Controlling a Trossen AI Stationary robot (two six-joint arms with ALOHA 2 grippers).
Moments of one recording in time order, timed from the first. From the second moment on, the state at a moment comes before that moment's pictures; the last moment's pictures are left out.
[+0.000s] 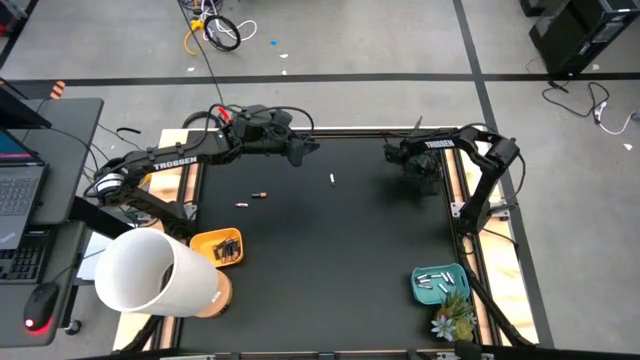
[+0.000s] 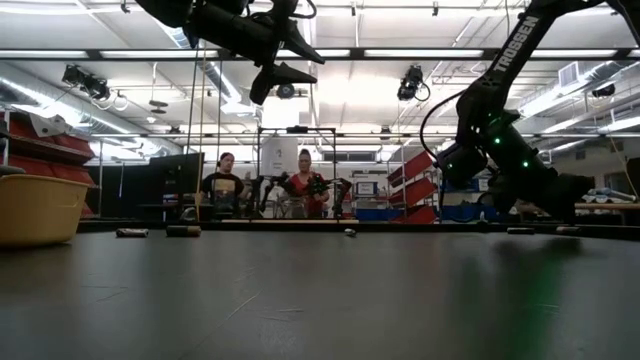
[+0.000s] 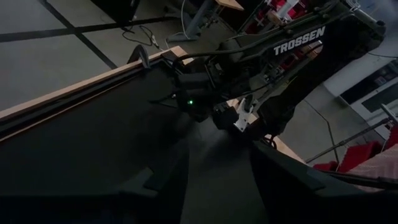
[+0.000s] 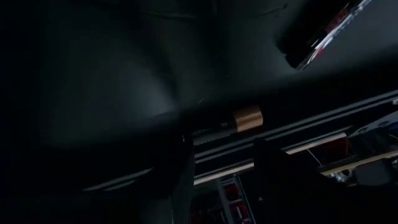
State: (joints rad) left arm 0.45 1.39 1.10 0.00 0.21 -0.57; right arm -0.77 1.79 0.89 -1.13 0.58 -0.38
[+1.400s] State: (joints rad) left arm 0.45 1.39 1.10 0.00 0.21 -0.58; right arm -0.69 1.65 0.89 -1.20 0.36 0.23
